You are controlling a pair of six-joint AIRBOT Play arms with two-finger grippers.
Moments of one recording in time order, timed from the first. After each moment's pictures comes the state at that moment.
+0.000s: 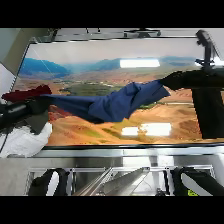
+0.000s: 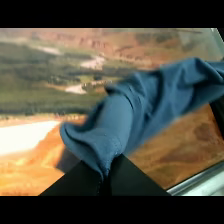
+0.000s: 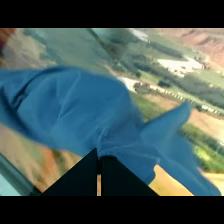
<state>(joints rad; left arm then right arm) 0.35 -0.71 0.87 0.58 -1.28 -1.05 -0.04 -1.13 1.27 -0.77 1.23 1.05</state>
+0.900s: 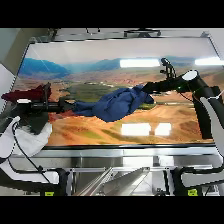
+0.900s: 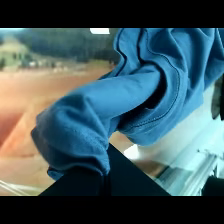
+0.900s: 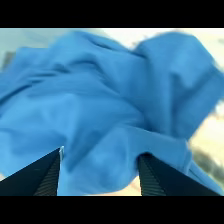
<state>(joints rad) 0.31 -1.59 1.00 0.52 -1.28 -0.78 0.02 -1.58 1.28 -0.71 1.02 0.93</state>
